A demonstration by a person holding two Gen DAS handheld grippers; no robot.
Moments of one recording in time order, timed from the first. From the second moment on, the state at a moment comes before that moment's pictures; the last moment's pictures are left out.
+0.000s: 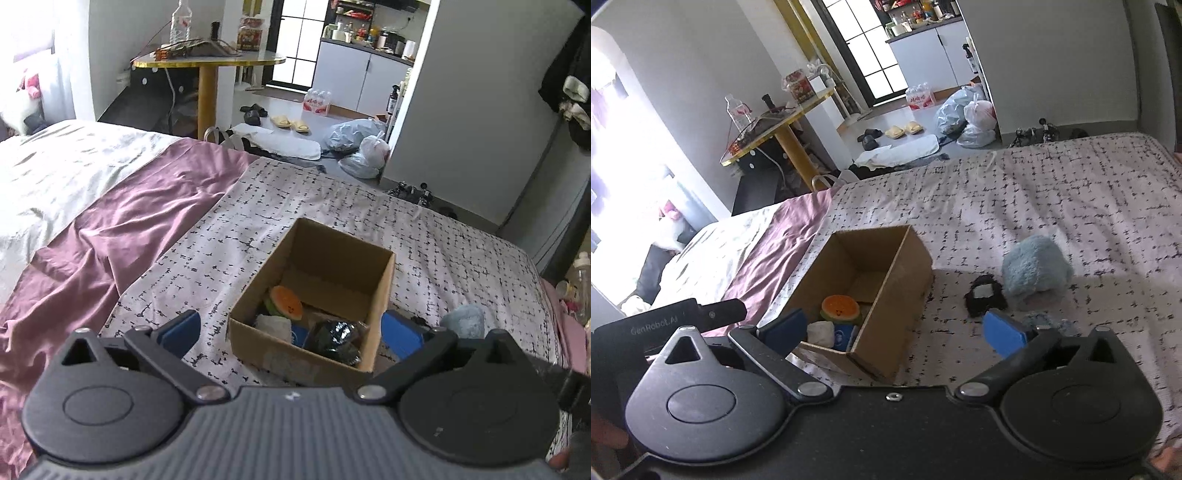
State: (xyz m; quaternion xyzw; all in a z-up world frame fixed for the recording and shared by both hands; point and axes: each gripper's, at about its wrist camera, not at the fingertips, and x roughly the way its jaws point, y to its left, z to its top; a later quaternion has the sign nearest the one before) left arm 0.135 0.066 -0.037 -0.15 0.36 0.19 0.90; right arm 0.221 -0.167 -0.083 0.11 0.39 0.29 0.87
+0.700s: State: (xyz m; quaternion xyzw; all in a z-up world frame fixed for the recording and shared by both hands) left arm 0.139 0.002 -0.038 -0.12 0.38 0.16 0.90; right arm 0.219 -0.229 -0.083 0.11 0.36 0.30 0.88
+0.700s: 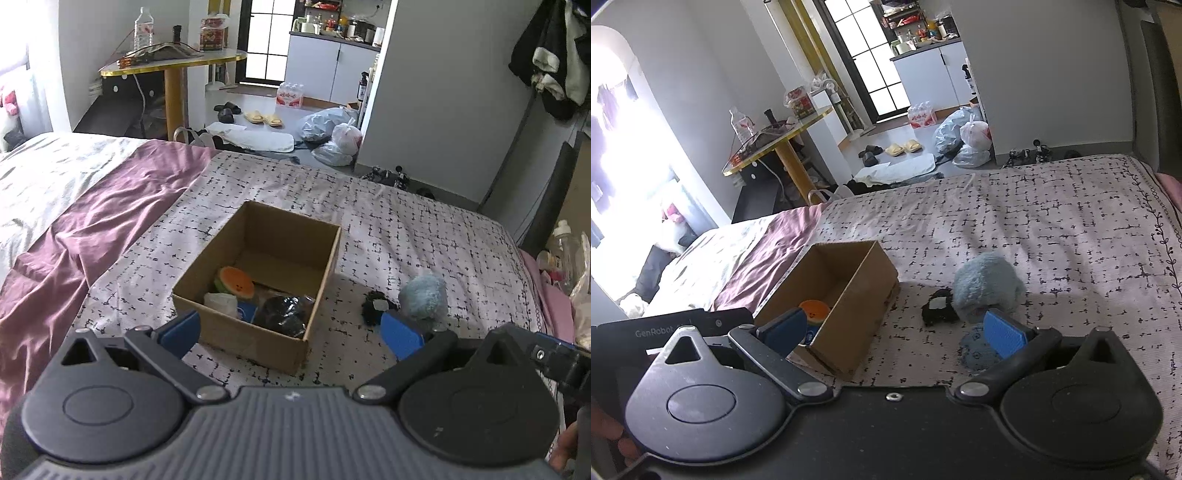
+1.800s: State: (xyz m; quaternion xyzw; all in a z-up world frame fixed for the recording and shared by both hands) left arm 0.209 -0.052 -0.074 -0.11 0.40 0.10 0.91; right arm 0.283 -0.286 -0.149 0.23 0.40 0.23 0.86
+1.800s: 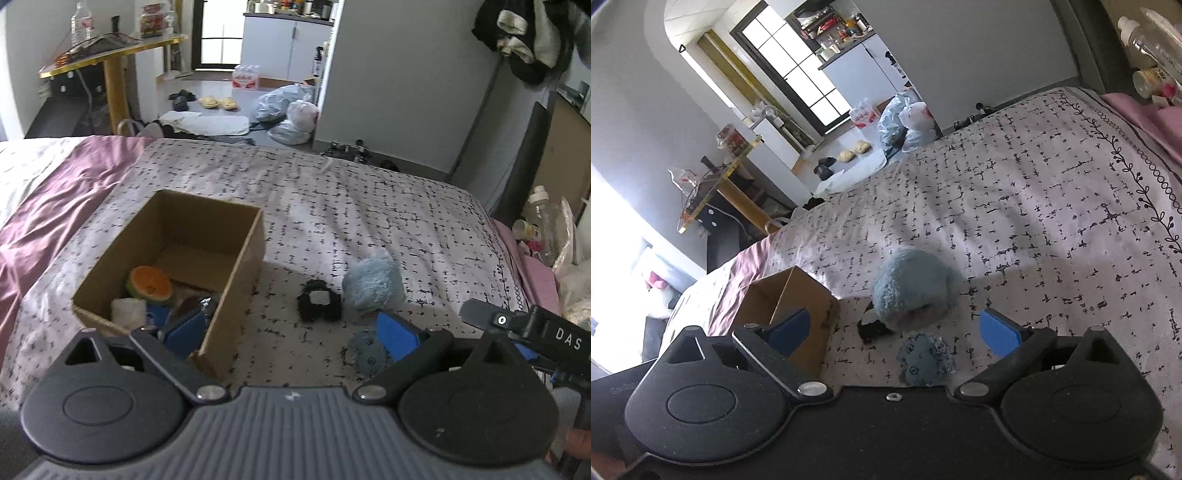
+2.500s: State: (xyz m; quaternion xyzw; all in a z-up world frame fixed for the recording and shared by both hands) left arm 0.253 -0.045 -0.128 -0.11 0.43 0.10 0.89; right arm 0.309 -0.244 -0.187 0.17 0.46 0.24 0.84
